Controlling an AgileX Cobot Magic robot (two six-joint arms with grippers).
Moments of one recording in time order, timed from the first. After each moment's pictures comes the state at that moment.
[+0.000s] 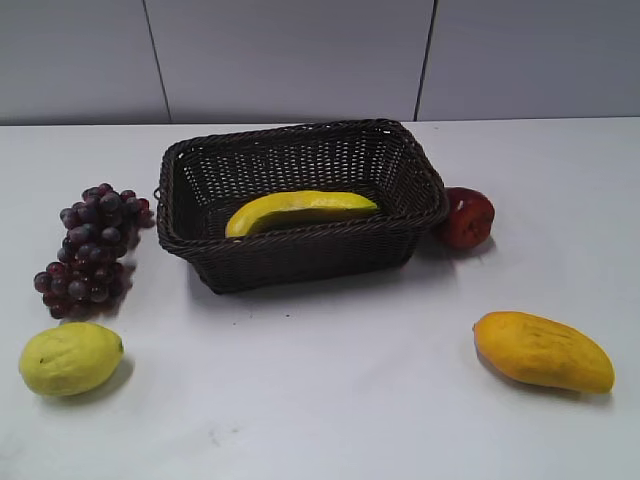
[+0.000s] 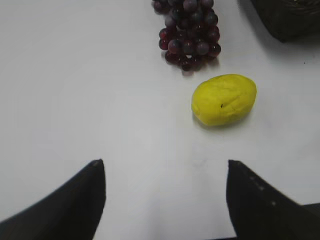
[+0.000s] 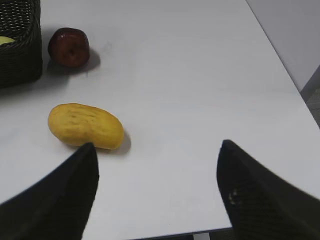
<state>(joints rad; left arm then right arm) -0.17 0.41 -0.53 0.02 1.04 0.07 0.02 0.00 -0.49 -0.06 1.05 0.06</state>
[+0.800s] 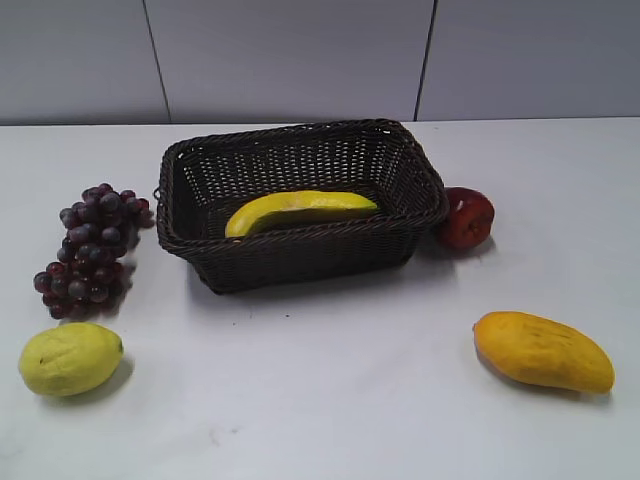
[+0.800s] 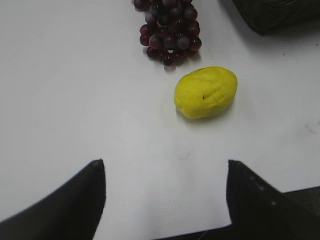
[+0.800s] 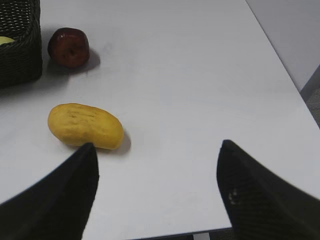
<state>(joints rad) -0.17 0.38 -0.51 -0.05 1.05 0.12 0.02 0.00 -0.49 -0.06 1.05 0.06</state>
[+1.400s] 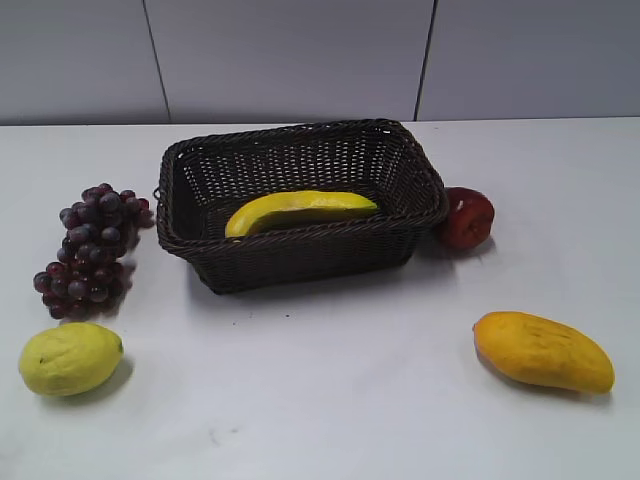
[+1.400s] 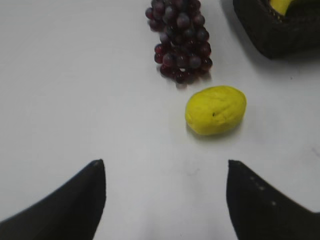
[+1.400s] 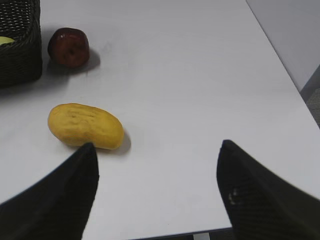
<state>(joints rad) -0.10 0.28 -0.51 -0.05 1.05 0.12 0.02 0.00 -0.49 -0.06 1.05 0.06</state>
